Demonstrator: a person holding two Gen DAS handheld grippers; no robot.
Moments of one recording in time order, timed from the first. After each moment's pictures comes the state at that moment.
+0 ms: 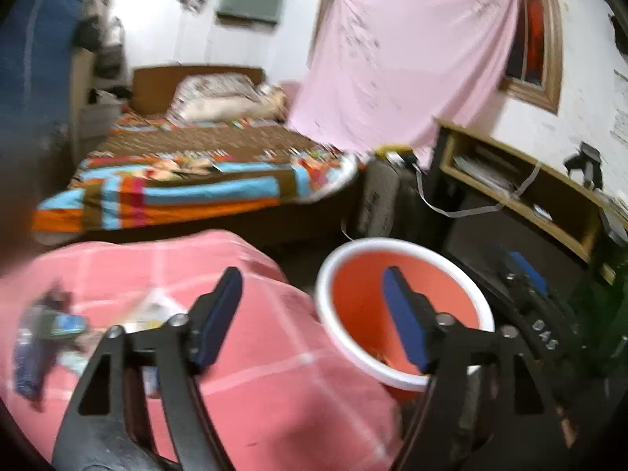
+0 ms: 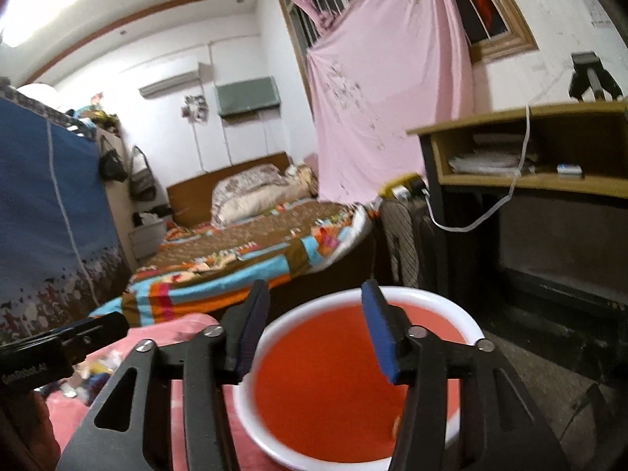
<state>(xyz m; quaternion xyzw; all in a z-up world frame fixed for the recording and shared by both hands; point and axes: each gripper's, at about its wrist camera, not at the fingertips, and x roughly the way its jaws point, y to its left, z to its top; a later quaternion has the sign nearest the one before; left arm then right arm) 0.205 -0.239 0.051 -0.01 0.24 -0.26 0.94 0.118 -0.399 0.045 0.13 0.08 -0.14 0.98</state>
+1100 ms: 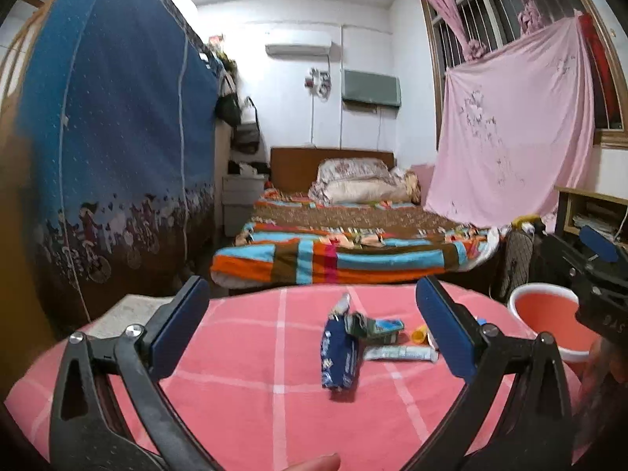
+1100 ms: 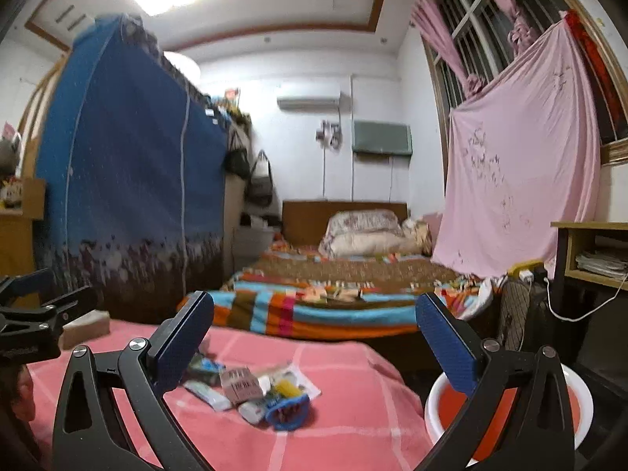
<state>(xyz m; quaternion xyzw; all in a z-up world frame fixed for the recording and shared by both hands) 0.147 -0.024 0.042 -0.01 0.10 -0.03 0.99 0.144 -0.220 0.062 -0.02 0.03 0.03 1.00</state>
